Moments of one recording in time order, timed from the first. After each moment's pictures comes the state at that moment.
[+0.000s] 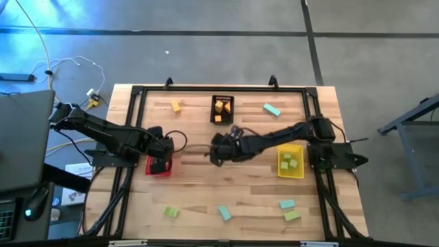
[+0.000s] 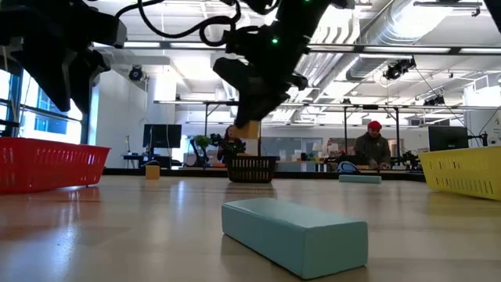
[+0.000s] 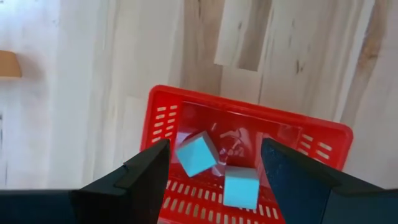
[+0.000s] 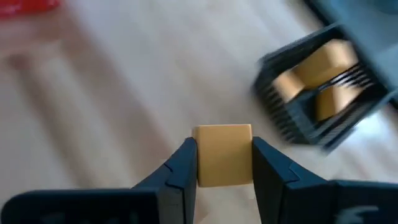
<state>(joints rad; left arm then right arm) -0.16 1.14 0.84 -1.10 -0.22 -0.41 0.14 2.01 1.54 -0.62 0.62 0.50</state>
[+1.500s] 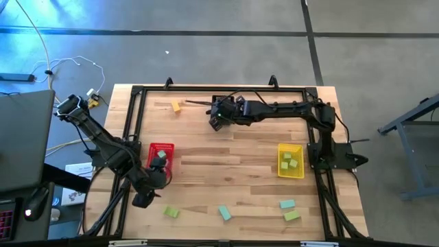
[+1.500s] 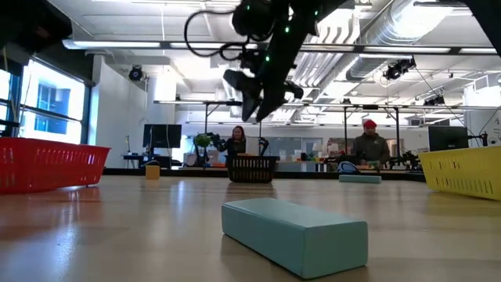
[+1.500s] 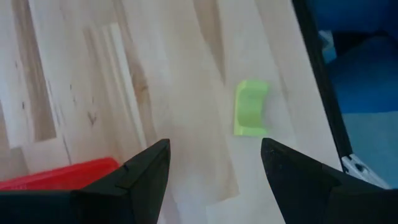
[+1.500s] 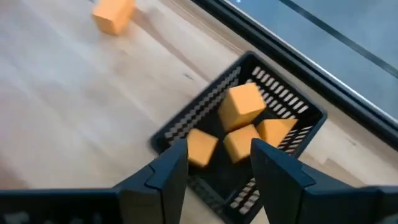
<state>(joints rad) -0.62 1.15 0.83 -0.77 -0.09 -0.49 -0.17 1.95 1.58 -0.58 0.47 0.49</state>
